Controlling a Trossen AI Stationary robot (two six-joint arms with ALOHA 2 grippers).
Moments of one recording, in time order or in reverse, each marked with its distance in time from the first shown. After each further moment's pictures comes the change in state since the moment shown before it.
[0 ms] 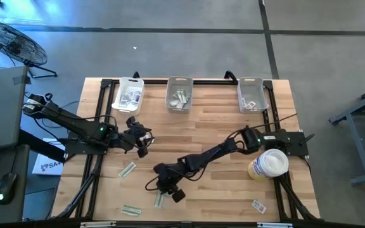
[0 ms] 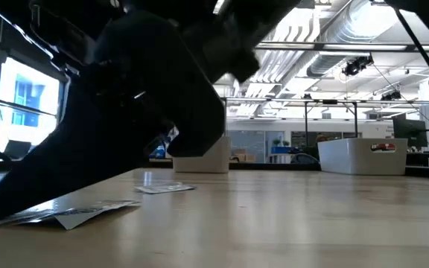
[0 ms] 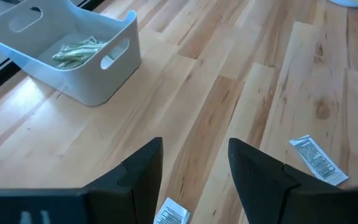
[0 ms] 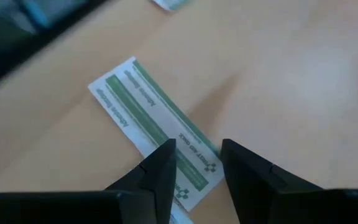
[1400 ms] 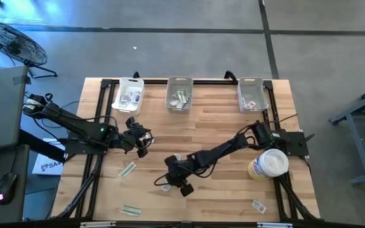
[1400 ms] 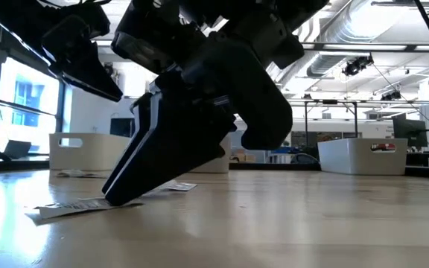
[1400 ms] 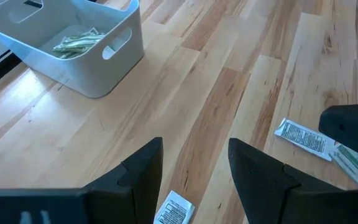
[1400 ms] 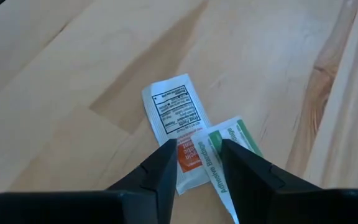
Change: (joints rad) left arm 0.000 0.000 -0.035 0.018 -0.002 -0.009; right arm 0.017 -0.181 -0.250 0.038 0.102 0.065
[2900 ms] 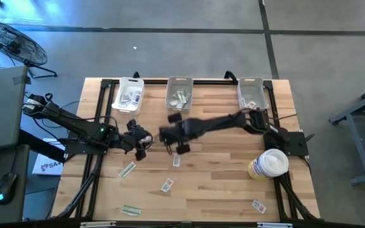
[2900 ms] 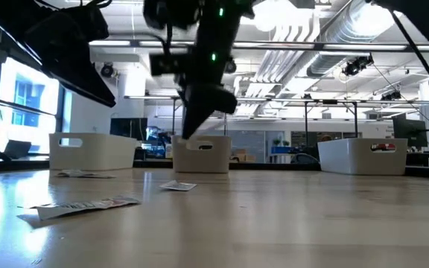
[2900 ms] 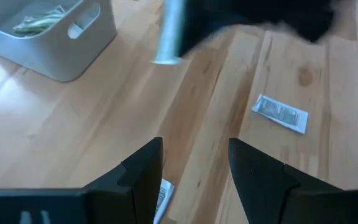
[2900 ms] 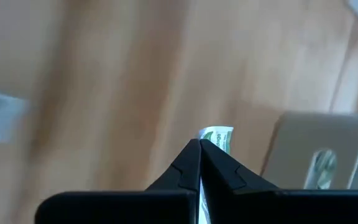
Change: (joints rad) left arm 0.000 0.000 0.001 -0.028 0.116 -0.002; right arm -0.249 -0.009 0.396 -0.789 0.466 -0.130
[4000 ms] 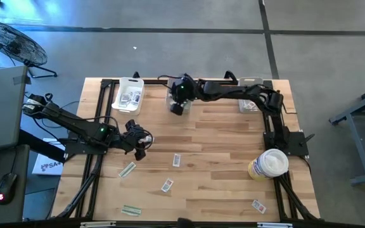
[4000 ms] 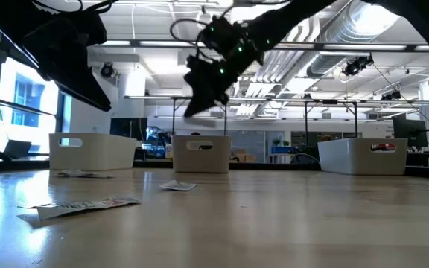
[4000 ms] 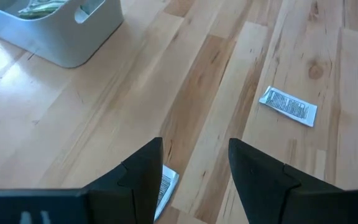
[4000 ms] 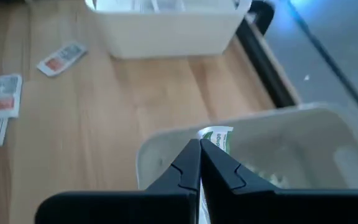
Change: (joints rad) left arm 0.000 0.000 0.000 -0.046 0.001 -0.045; right arm -0.409 -0.207 -0.314 0.634 -0.350 0.200
